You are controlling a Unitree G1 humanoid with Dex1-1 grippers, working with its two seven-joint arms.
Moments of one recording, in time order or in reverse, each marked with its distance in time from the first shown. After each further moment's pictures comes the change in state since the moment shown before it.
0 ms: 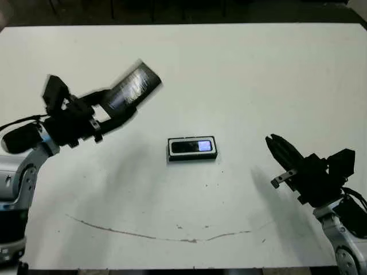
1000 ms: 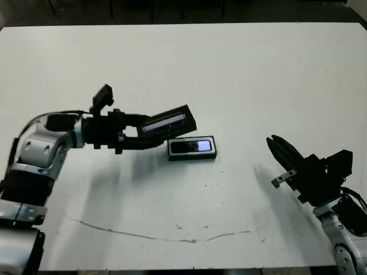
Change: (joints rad) left arm -0.233 -0.076 -0.235 0.408 0.035 -0.018 -0.302; right arm -0.014 -0.002 -0.002 0.056 0.009 -0.012 0.016
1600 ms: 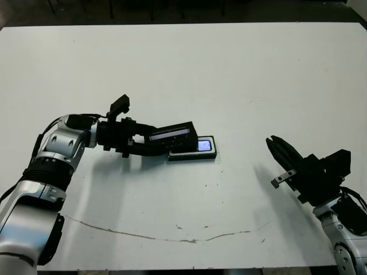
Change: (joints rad) left arm -0.126 -0.079 -0.067 0.315 0.137 -0.113 -0.104; right arm 0.001 0.000 0.000 0.008 -0.010 0.000 0.004
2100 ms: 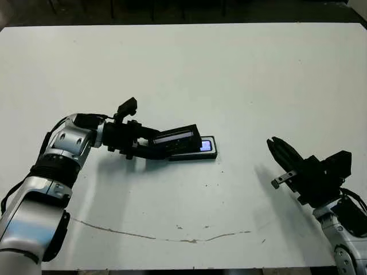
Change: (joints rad) left arm -0.008 -0.014 -0.043 -0.043 0.038 0.019 -0.058; right arm 0.011 0.004 0.000 -0.021 0.014 0.019 -0.023
